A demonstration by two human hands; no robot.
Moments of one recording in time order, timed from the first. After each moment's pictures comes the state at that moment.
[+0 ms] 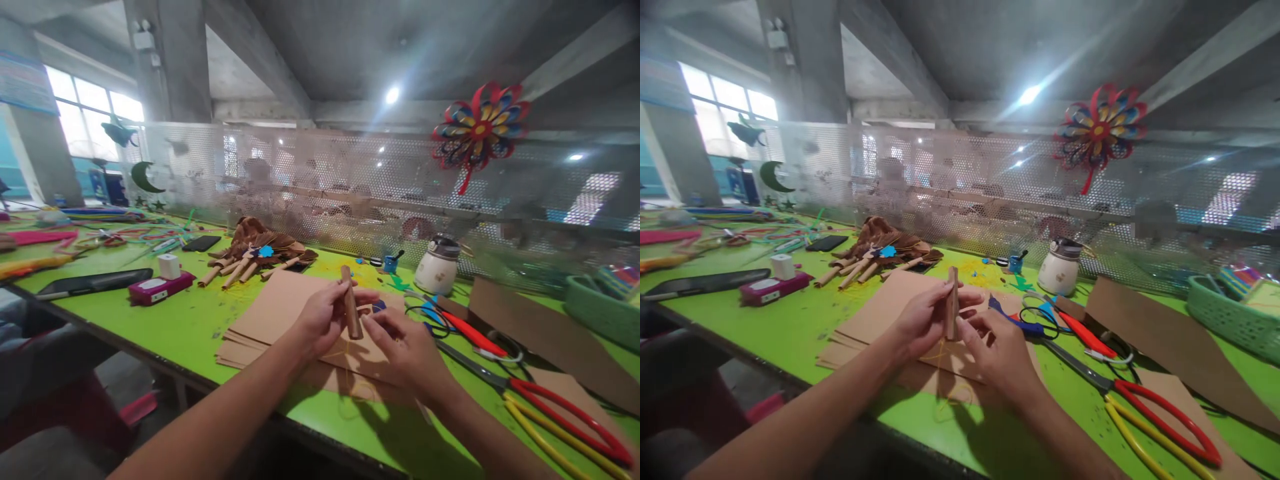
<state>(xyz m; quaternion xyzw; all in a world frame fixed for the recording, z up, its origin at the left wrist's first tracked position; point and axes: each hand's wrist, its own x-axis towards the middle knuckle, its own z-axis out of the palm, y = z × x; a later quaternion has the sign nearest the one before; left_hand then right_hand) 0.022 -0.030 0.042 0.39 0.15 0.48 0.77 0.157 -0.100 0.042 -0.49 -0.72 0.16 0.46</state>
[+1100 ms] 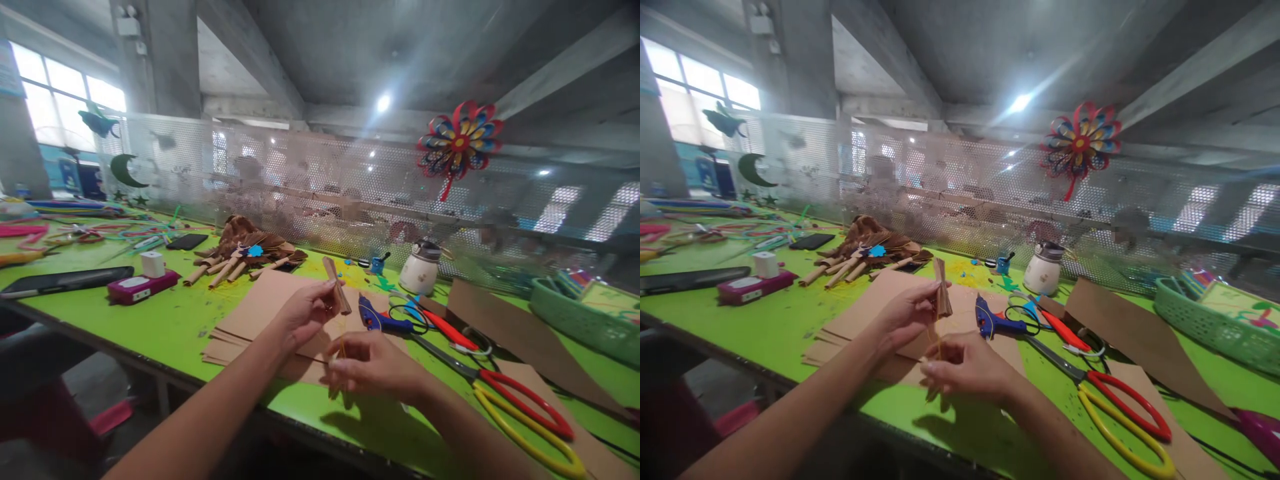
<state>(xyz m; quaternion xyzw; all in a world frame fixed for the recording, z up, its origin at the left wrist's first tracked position) 0.012 -0.024 0.043 0.37 0.19 0.49 0.77 0.151 -0.106 0.035 -0.41 -0.71 0.50 0.29</state>
